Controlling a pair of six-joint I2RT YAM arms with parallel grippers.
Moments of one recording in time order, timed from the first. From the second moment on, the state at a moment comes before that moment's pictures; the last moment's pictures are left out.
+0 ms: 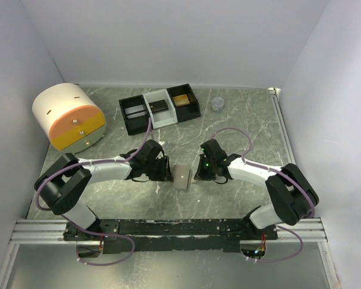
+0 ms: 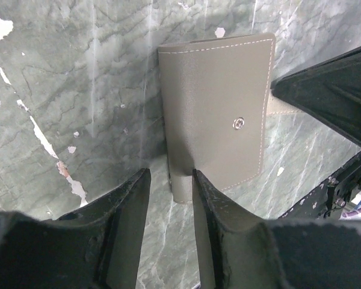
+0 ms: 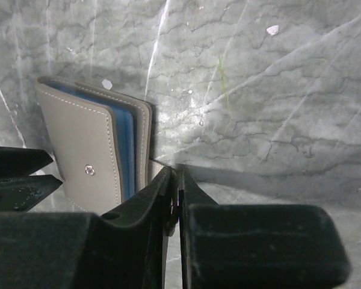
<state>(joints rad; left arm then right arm) -0.78 1.59 0.73 -0.05 0.20 -0.69 0.61 1.45 0.66 -0.25 -0.08 0.75</state>
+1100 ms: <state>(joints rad) -0.83 1.40 0.76 -0.13 0.03 -0.72 0.62 1.42 0.77 -0.03 -0.54 0.67</state>
